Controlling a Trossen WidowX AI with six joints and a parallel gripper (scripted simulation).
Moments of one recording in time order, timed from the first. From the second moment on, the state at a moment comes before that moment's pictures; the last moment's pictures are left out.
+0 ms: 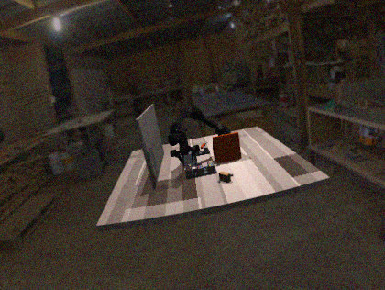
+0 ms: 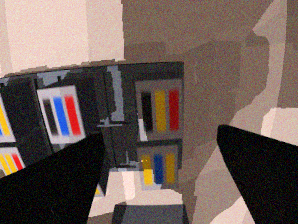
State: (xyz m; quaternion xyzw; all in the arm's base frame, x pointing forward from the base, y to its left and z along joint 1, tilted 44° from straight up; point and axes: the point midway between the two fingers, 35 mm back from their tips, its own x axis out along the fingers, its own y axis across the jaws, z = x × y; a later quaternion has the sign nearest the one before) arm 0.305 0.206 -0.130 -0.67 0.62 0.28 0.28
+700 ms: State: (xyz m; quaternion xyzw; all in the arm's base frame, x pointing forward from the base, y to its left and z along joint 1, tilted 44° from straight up) arm 0.309 0.193 -0.149 -0.68 0.62 0.29 0.28
